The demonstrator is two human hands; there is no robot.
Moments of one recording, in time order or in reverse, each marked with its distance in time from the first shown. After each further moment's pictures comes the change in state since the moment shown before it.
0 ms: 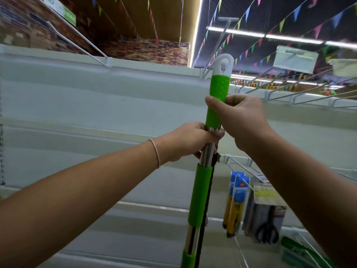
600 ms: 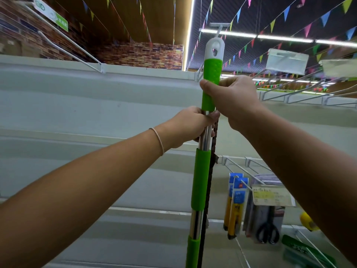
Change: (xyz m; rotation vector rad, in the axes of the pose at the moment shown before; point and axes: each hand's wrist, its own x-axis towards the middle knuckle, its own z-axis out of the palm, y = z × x) left_hand 0.018 0.031 -0.011 0.023 0.117 0.052; right_hand 0.035 -0.023 0.005 -0.051 0.047 -0.010
